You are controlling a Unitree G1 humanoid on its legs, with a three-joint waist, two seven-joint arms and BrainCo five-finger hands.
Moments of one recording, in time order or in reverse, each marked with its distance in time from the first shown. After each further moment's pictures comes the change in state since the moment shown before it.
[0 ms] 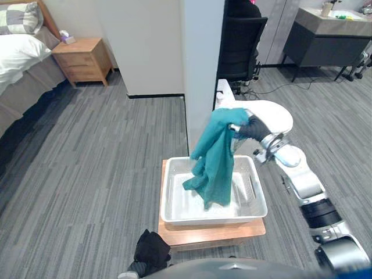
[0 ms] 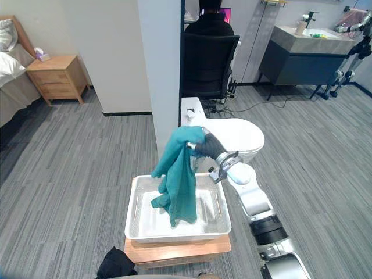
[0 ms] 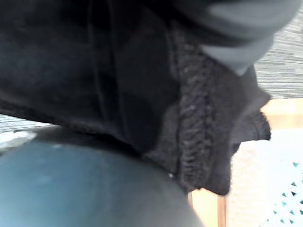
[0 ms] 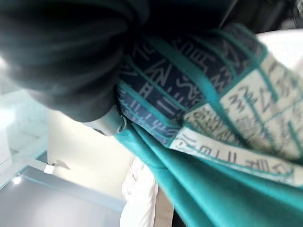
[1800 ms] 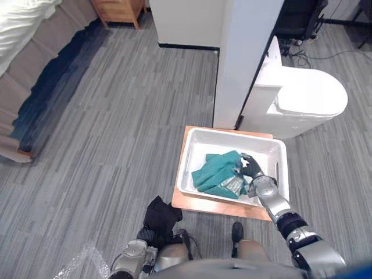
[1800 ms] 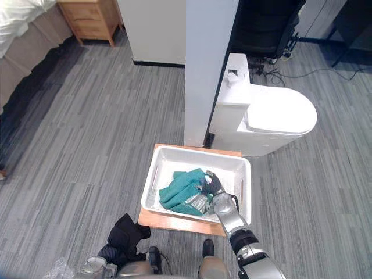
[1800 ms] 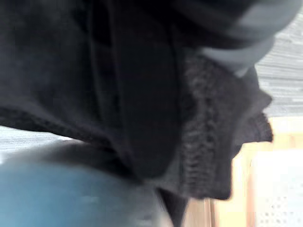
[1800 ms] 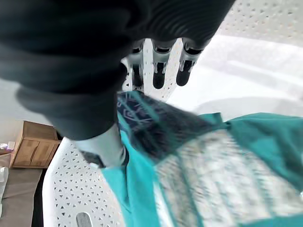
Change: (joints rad) left arm -0.103 0.001 -0.050 -0.092 0.088 -0.003 0.040; right arm 0.014 0.146 -0.018 0.716 -0.219 -0.061 -0.400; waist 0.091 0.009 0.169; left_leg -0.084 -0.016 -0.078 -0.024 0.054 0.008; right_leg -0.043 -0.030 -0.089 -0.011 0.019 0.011
